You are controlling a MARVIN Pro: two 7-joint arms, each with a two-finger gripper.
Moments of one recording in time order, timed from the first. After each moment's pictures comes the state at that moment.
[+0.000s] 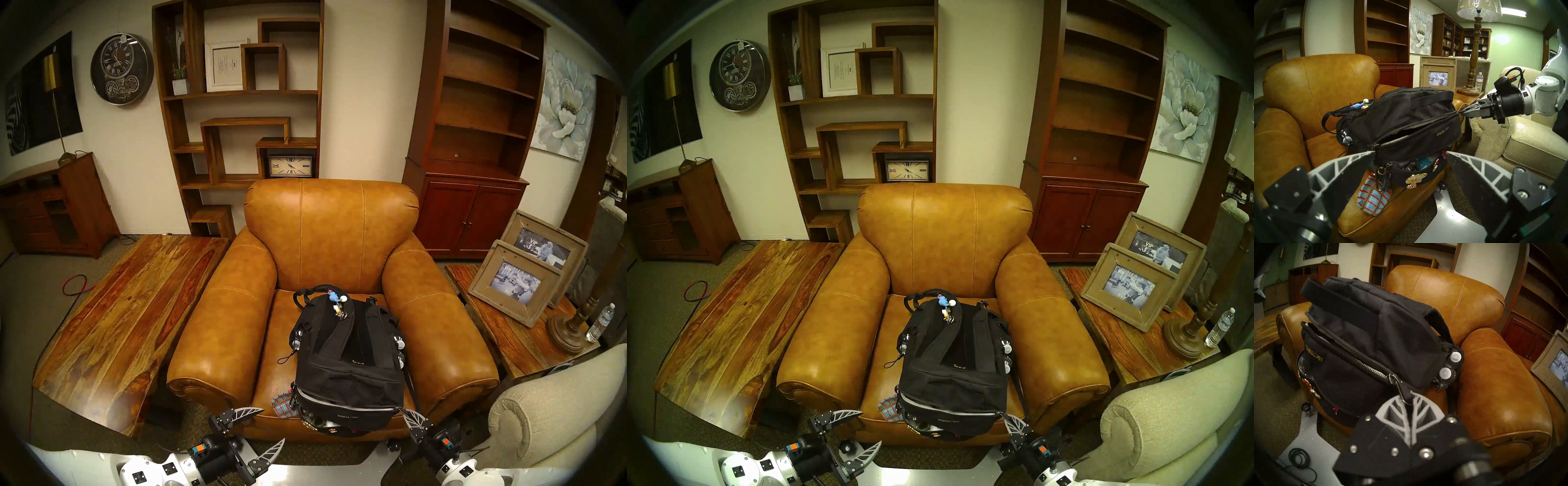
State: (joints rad) left arm 1.92 -0.45 -0.68 -1.83 -0.47 -0.59 0.08; right arm -2.12 -0.59 0.90 -1.79 0.38 -0.39 -0.47
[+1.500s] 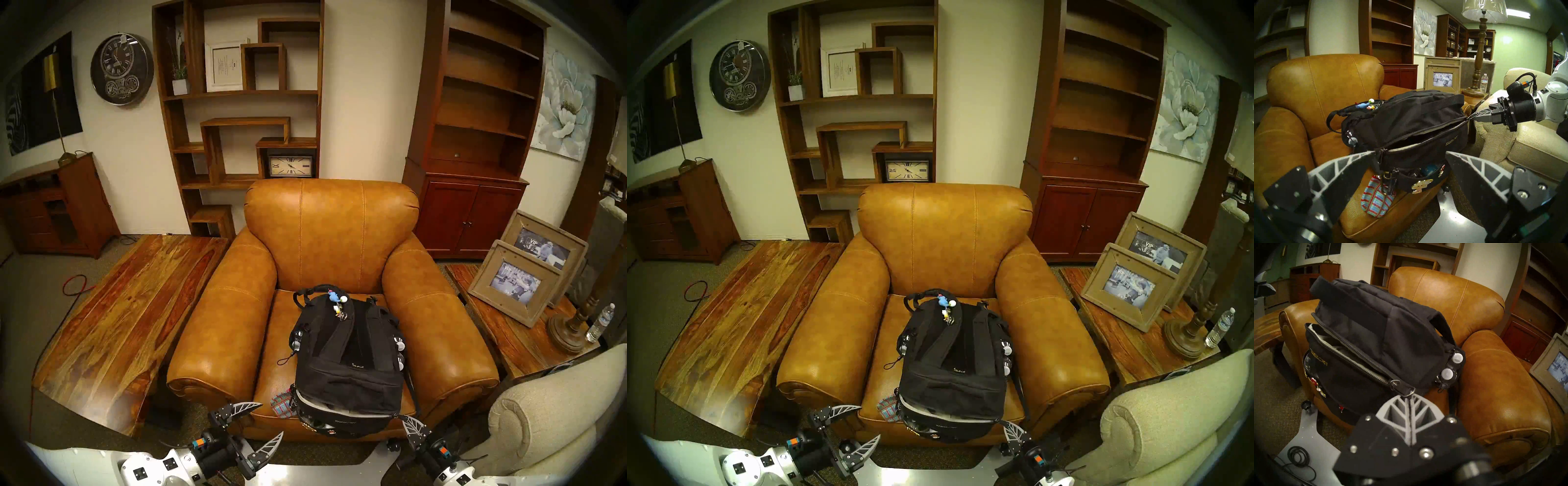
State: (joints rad) left arm 1.90 -0.46 -0.68 -1.82 -0.49 -0.59 0.09; right arm -2.14 -0.62 0.89 -1.78 0.24 -0.30 -0.55
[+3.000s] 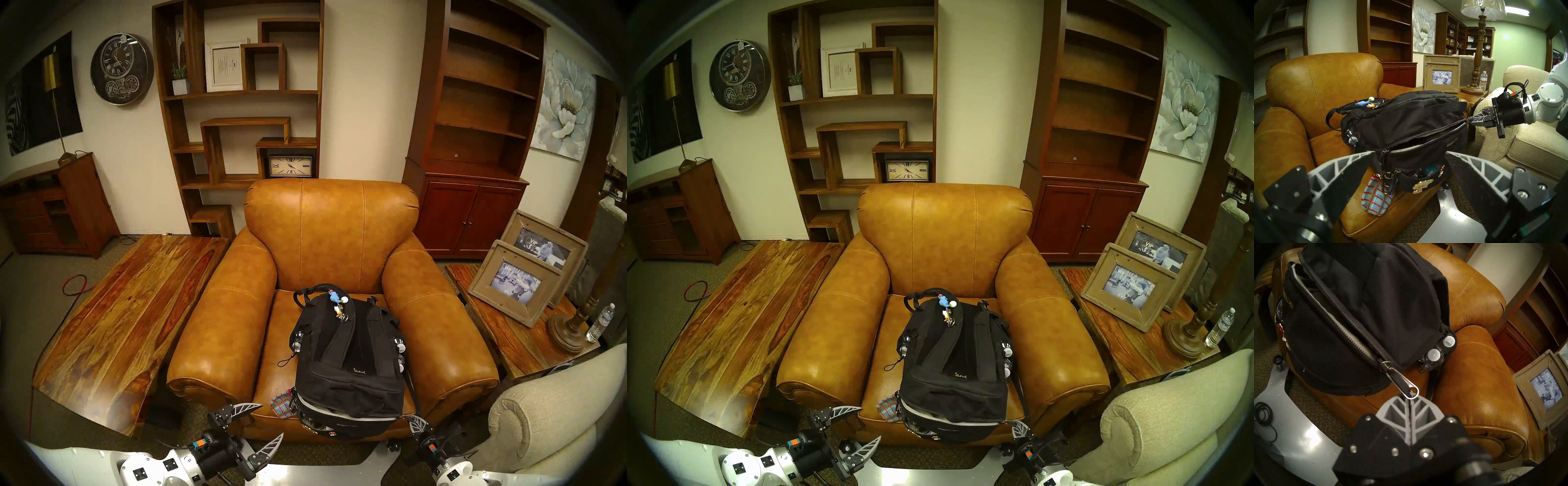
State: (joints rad) left arm 1.90 -0.45 -0.68 -1.83 -0.48 -0.57 0.09; right arm -2.05 -0.71 0.90 -1.66 0.09 -0.07 -0.58
